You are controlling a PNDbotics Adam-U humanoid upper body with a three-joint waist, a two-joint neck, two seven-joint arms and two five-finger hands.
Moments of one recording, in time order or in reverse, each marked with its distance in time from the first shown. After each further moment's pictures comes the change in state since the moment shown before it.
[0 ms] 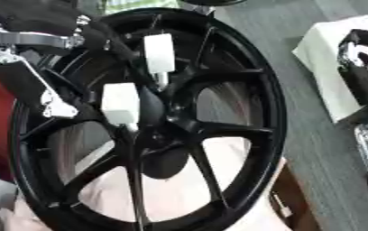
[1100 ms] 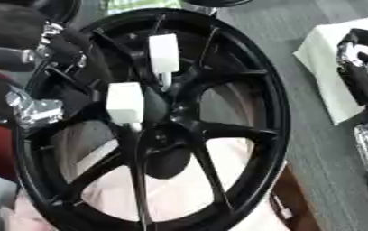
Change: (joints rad) left arm 0.070 0.129 0.017 -0.171 0.149 0.043 0.020; right arm 0.000 -0.001 0.000 -0.001 0.009 0.000 0.002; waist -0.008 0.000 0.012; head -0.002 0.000
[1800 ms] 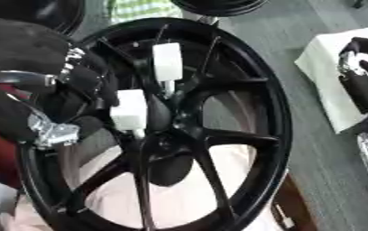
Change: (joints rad) left arm 0.010 0.018 -0.039 -0.051 -0.068 -0.062 -0.002; right arm 0.008 -0.006 0.000 0.000 0.000 -0.001 0.000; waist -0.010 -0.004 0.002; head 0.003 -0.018
